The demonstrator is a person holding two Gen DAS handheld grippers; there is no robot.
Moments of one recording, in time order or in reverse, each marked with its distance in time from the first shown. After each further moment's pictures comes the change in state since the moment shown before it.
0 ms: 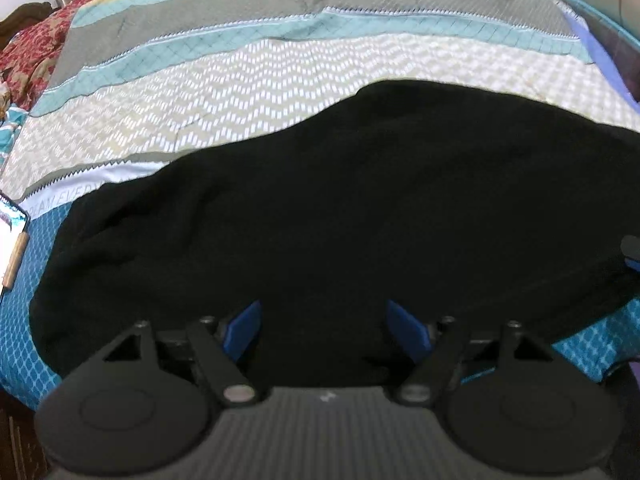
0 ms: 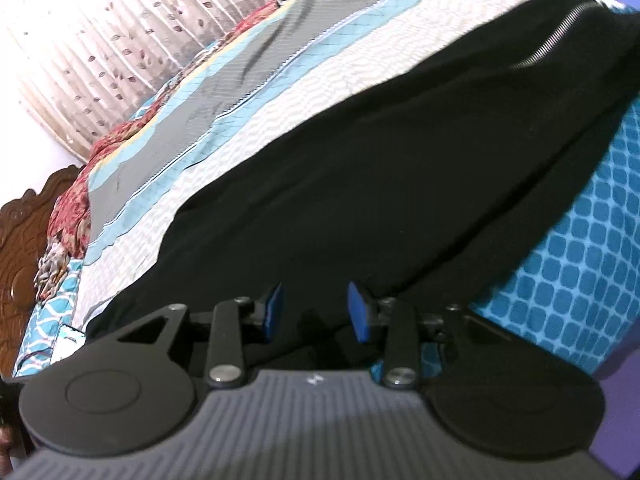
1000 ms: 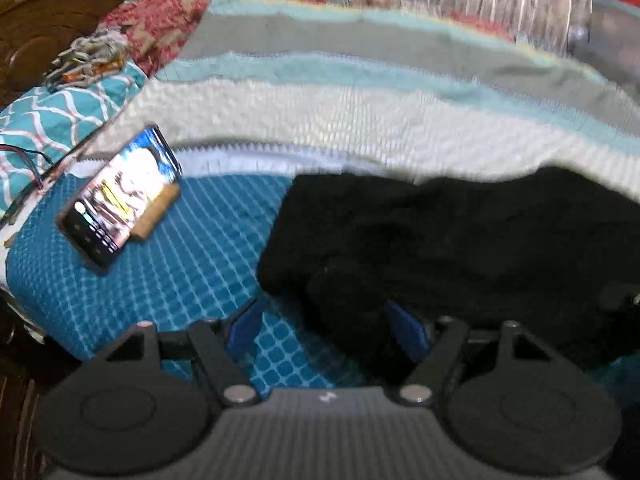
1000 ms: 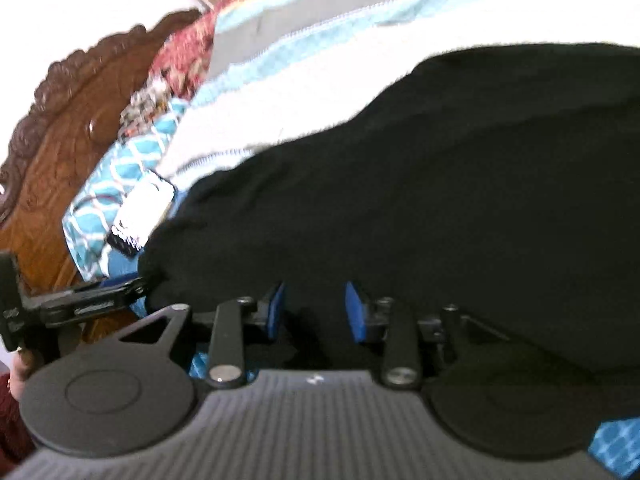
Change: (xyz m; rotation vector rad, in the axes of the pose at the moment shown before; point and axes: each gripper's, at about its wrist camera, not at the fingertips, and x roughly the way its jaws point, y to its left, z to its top) left arm -0.060 0.184 -0.066 -0.246 -0.209 0.071; right arm 0.044 0.129 -0.034 -0.338 0.310 0.288
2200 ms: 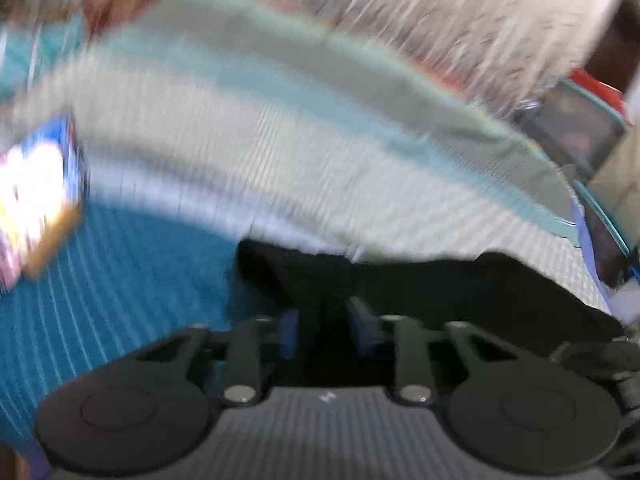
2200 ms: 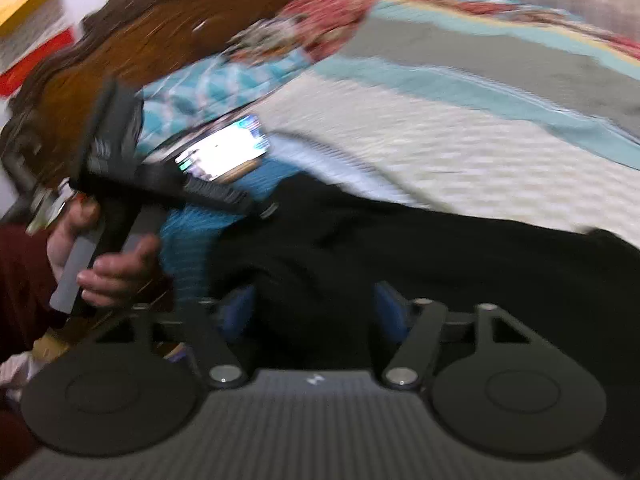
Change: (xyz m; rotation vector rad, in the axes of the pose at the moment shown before) left arm 0.044 0.032 0.048 -0.106 -0.083 -0.342; right arm 0.082 0.134 0.014 -0.598 0.145 0.132
